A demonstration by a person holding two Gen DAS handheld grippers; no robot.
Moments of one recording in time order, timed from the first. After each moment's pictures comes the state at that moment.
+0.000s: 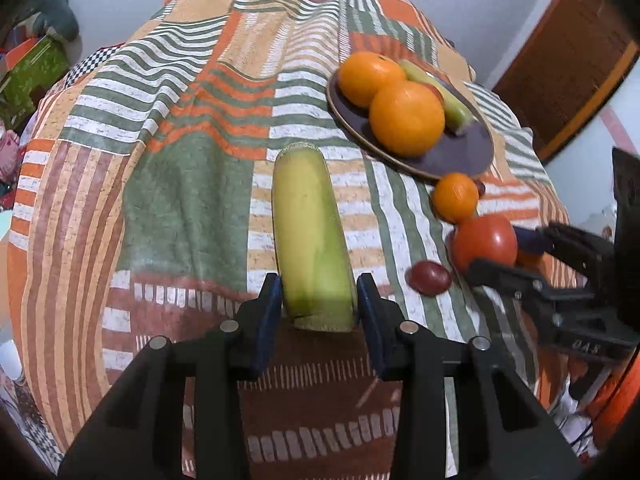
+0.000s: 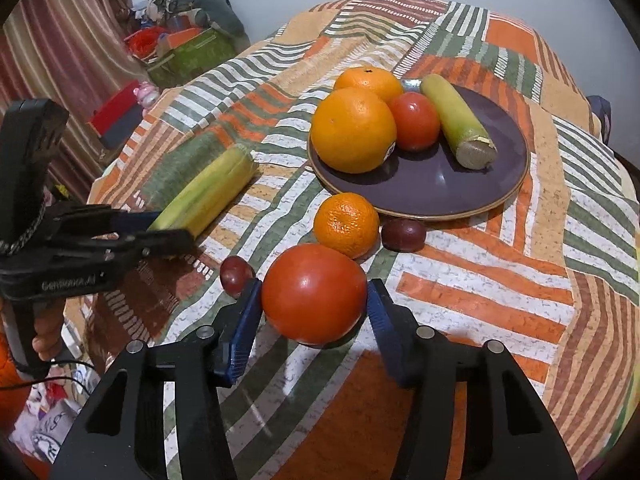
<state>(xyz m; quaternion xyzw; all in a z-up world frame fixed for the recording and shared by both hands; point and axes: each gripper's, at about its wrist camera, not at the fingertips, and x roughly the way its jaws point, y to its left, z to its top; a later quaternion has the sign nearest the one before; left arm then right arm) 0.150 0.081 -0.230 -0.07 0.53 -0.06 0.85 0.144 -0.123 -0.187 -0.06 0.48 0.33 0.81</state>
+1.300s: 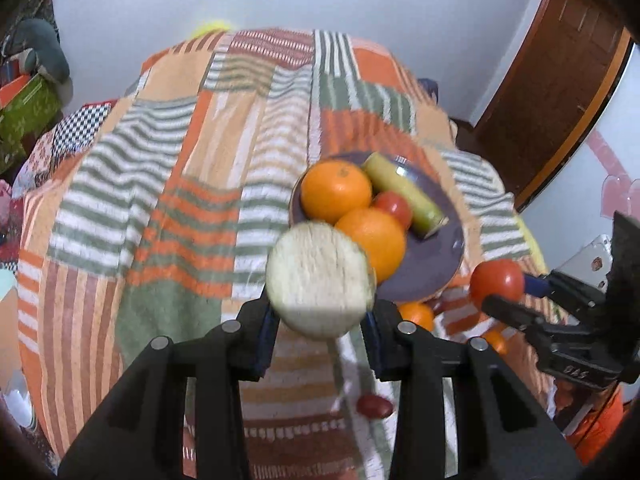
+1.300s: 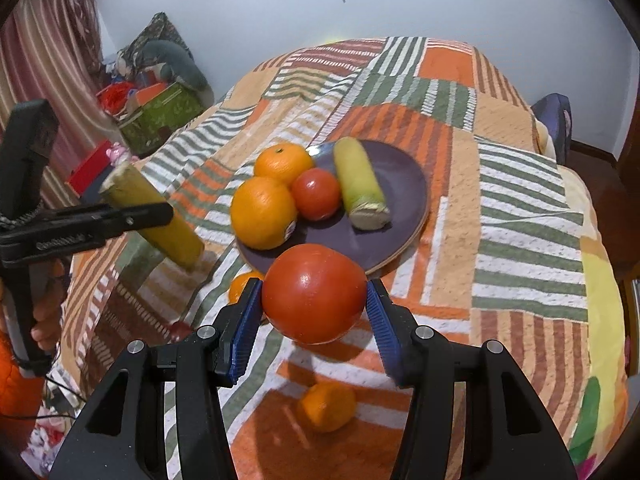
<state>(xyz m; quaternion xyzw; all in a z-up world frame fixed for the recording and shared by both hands) 0.219 0.062 -0.171 -0.08 0.45 -0.07 0.89 0.179 -0.176 -0.153 0.00 0.43 0.27 0.86</state>
